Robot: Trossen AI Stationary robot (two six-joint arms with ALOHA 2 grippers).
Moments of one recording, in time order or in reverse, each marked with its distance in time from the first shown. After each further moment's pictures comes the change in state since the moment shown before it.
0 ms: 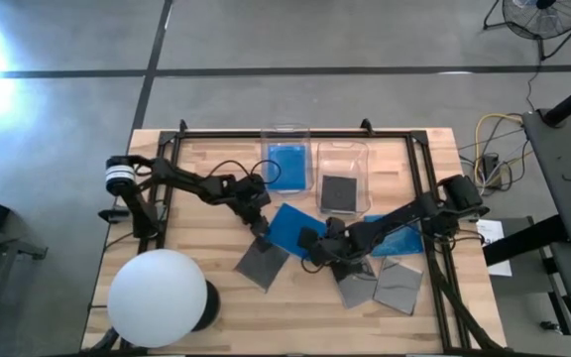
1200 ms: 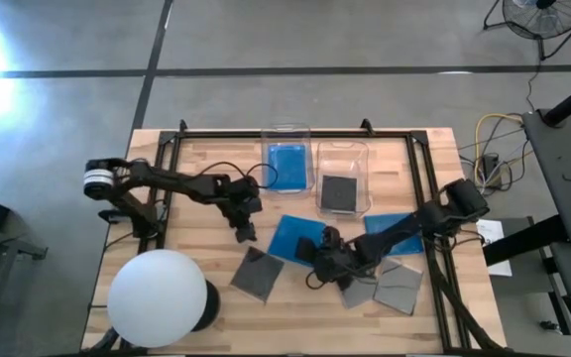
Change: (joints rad) left arm -0.033 -0.204 0.016 -0.342 0.019 0.153; right arm 0.126 -0.031 0.007 0.241 0.223 -0.050
